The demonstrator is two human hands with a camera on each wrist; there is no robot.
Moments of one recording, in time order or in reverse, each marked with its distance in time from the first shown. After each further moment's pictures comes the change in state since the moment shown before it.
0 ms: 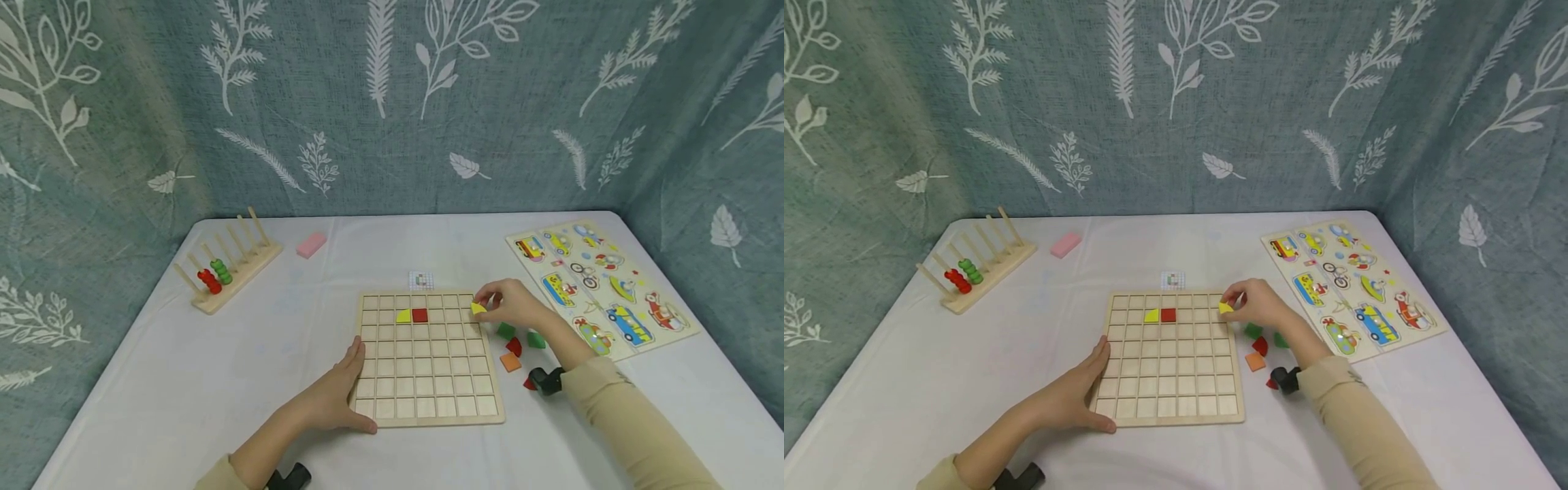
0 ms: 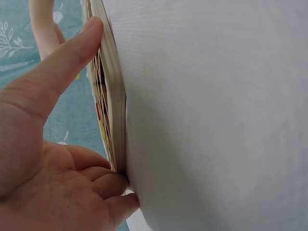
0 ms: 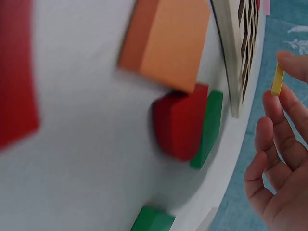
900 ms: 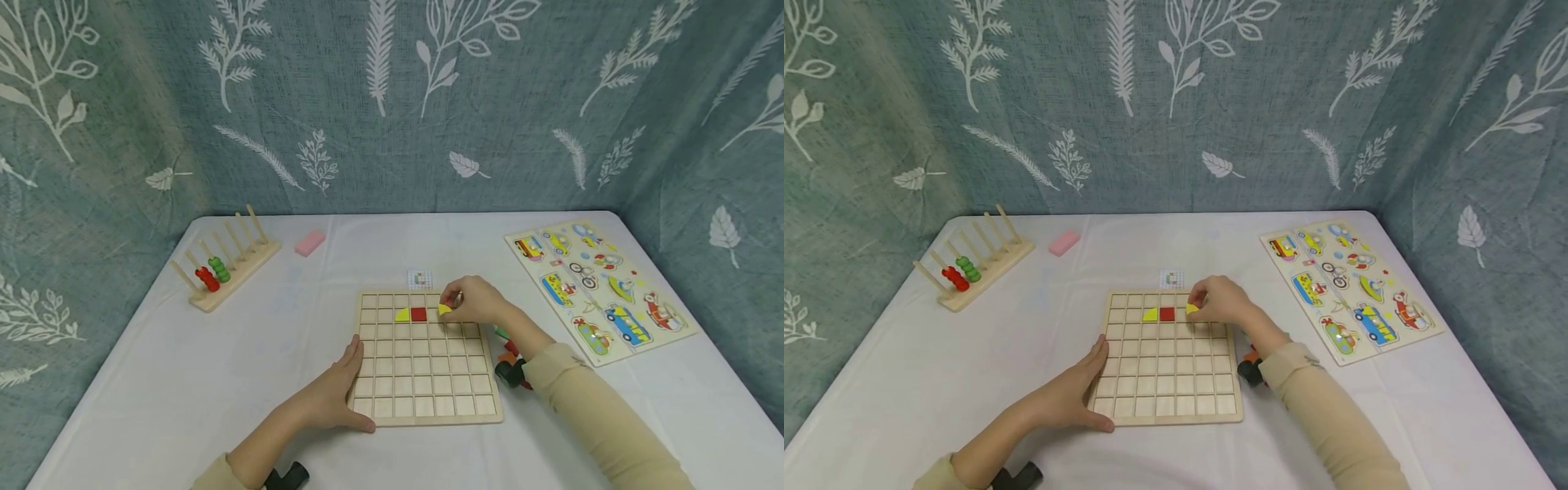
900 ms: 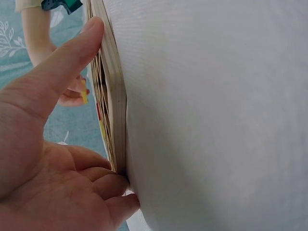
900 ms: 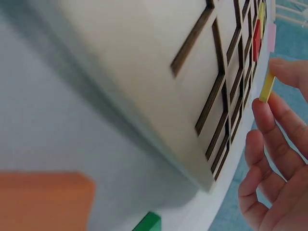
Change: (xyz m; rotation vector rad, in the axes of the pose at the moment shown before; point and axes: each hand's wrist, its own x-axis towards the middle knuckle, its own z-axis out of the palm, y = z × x) left_hand -0.001 0.004 -0.002 -0.032 0.003 0.011; right_hand 0.032 -0.037 0.025 -0.119 -0.078 0.000
